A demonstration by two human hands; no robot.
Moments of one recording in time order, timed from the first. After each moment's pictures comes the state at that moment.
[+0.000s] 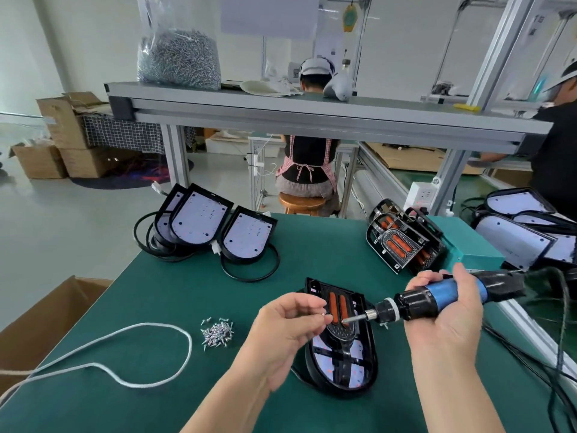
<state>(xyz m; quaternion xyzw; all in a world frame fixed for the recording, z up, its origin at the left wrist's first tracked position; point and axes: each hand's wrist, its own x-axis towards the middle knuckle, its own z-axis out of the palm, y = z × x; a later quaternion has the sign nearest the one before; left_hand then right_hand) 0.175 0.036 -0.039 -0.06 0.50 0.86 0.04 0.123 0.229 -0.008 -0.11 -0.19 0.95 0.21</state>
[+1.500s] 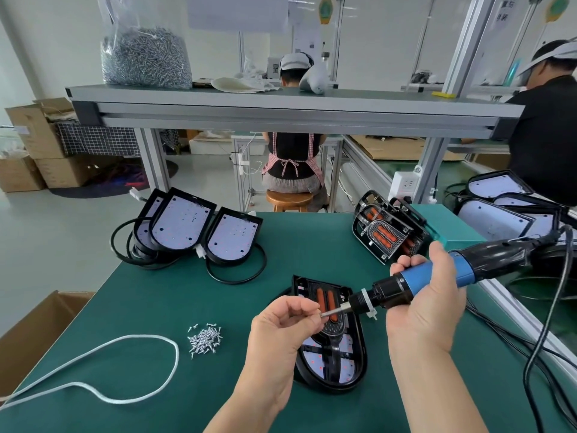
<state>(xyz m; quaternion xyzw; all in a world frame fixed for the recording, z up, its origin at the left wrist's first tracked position) 0.186 0.057 -0.041 -0.05 0.54 0.84 -0.04 0.135 0.211 0.011 -0.10 -0.31 0.90 0.30</state>
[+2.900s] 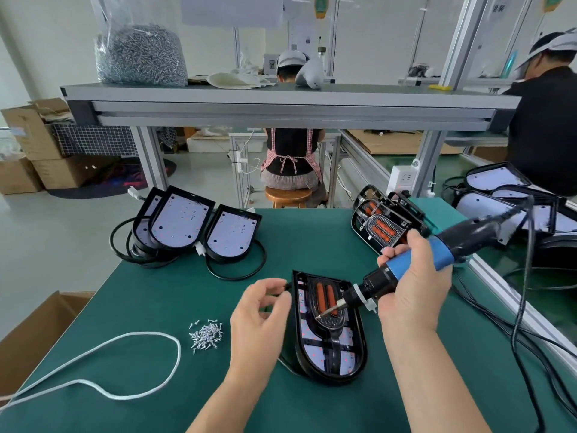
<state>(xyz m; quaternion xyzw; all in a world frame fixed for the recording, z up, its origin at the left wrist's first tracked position) 0.171 0.033 -0.058 -0.09 0.74 0.64 -0.19 0.120 0.208 0.007 -0.10 -0.36 0.88 0.28</state>
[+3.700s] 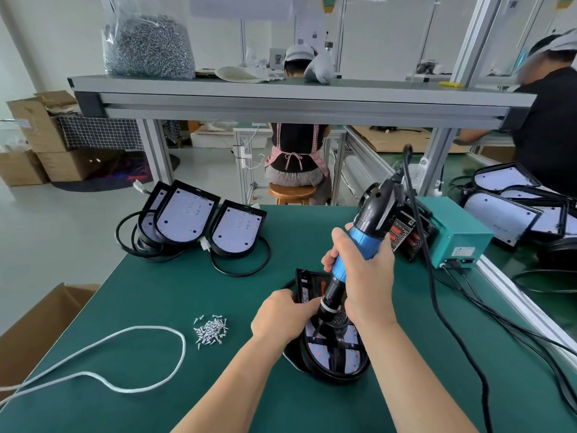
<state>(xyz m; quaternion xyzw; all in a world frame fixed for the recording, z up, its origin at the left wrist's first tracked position) 0.121 0.043 -0.070 -0.15 0.87 0.47 0.06 0.114 0.159 -0.004 0.07 -0.54 0.82 0.18</state>
